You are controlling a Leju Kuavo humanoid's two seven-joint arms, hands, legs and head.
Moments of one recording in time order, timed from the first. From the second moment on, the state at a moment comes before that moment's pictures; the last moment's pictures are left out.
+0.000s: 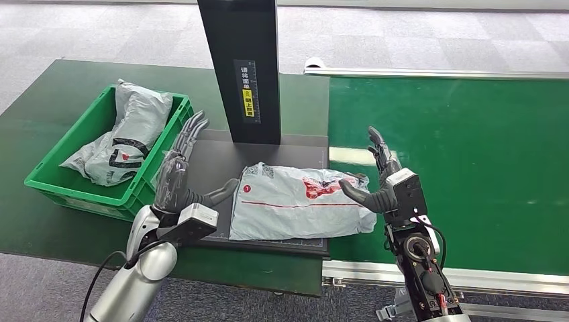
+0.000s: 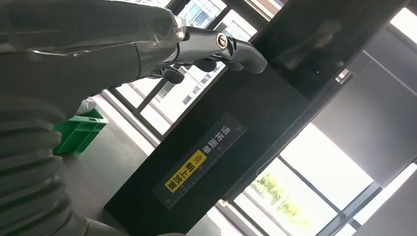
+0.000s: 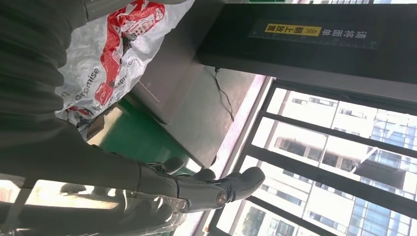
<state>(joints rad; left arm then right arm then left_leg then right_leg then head) -0.33 0.02 -0.42 -1.45 -0.63 0.41 -0.43 -0.37 -0.03 0.27 -1.24 0.11 -0.04 -0.41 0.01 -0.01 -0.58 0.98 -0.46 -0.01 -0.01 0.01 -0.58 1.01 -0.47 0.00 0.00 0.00</state>
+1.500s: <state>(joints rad) -0.57 -0.25 -0.76 -0.70 -0.66 0.43 -0.36 -0.43 0.05 0.27 -1.23 0.11 -0.04 -0.40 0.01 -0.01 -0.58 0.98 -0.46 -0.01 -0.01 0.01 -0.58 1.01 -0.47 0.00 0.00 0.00</state>
